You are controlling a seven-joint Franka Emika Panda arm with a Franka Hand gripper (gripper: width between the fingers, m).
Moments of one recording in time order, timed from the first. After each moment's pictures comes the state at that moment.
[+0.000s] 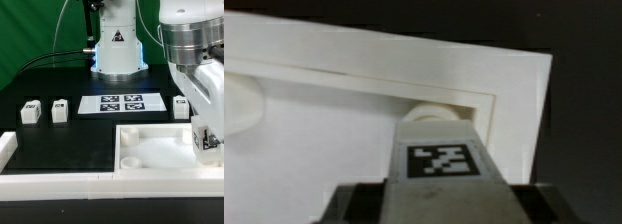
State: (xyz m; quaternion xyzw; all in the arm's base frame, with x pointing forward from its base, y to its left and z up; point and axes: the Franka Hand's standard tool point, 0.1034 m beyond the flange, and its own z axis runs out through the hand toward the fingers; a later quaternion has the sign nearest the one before) arm 0.633 0.111 0.076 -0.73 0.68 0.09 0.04
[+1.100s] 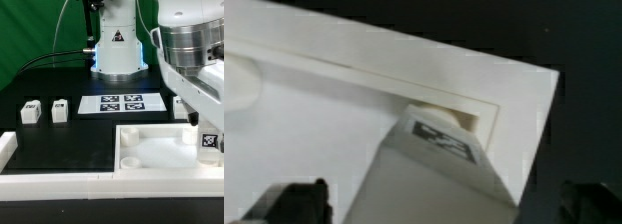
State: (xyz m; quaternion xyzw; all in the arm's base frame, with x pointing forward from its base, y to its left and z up) arm 0.632 0.111 0.074 -0.83 0.55 0.08 0.05
